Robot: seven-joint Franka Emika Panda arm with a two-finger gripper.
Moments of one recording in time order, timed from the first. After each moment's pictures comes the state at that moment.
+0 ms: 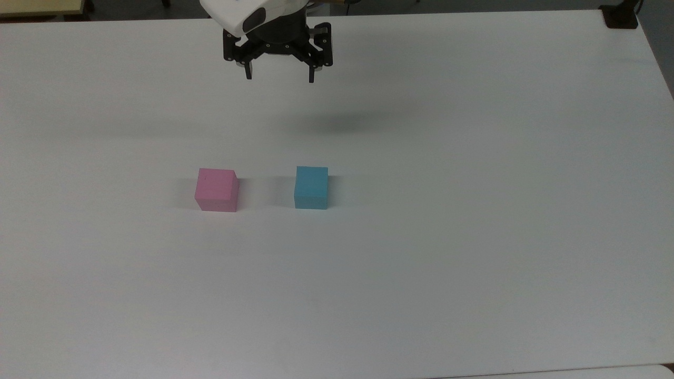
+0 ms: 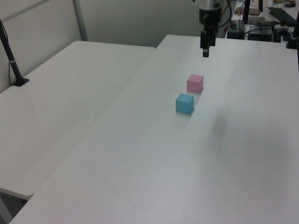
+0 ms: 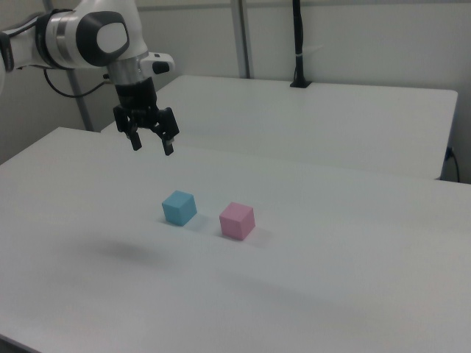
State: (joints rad) arm 0.13 0.14 -0.07 -1.58 -0.06 1.70 0.06
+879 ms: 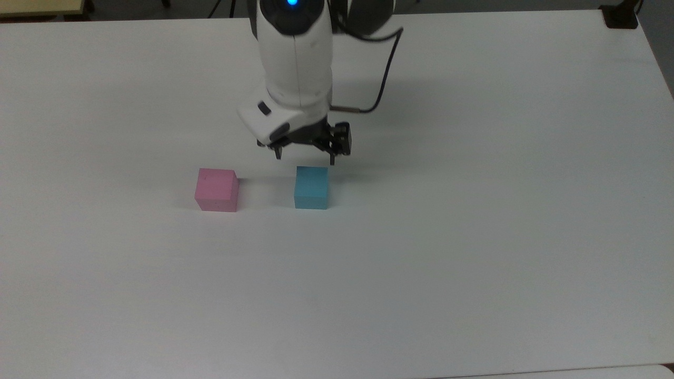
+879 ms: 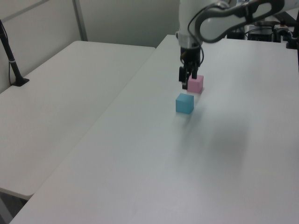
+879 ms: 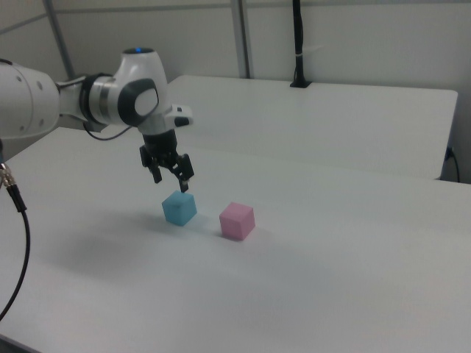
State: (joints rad) arm 0.15 0.39 -0.05 -1.60 0.01 1.99 0.18
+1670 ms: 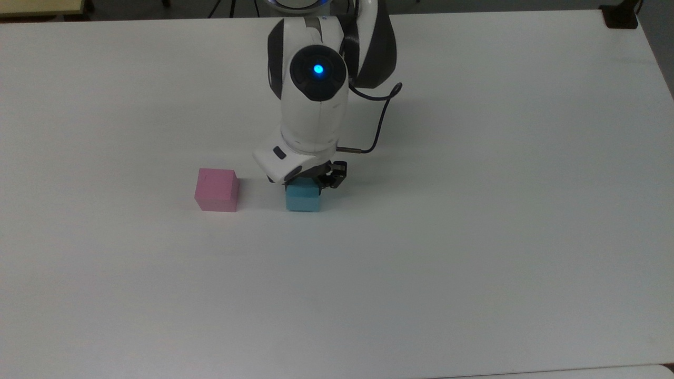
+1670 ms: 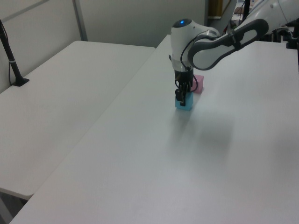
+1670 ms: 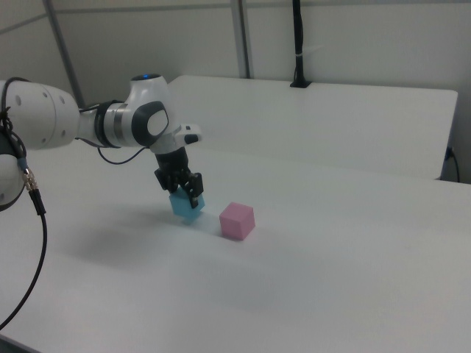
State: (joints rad) arm 0.16 0.52 -0.06 -1.58 -0.09 2.09 0.19
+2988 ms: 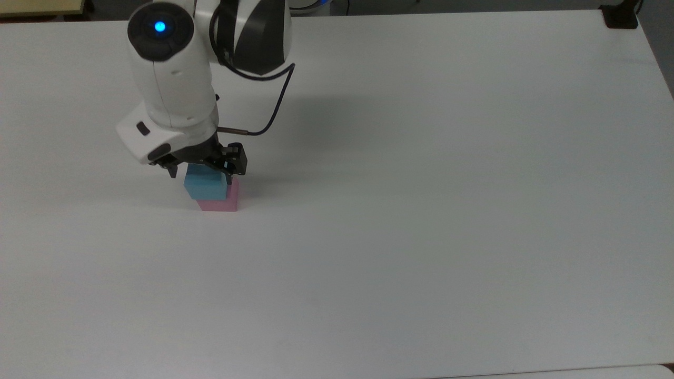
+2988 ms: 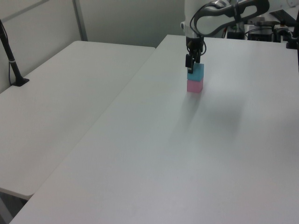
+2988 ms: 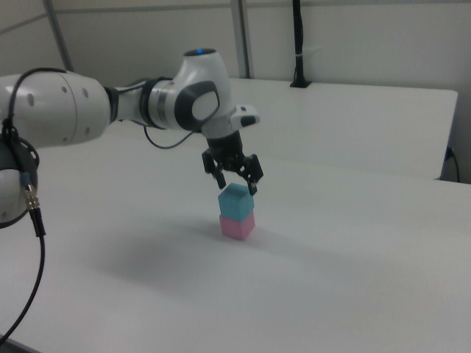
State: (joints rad) arm -0.07 0.49 -0.07 -1.46 -0.08 2.01 -0.04
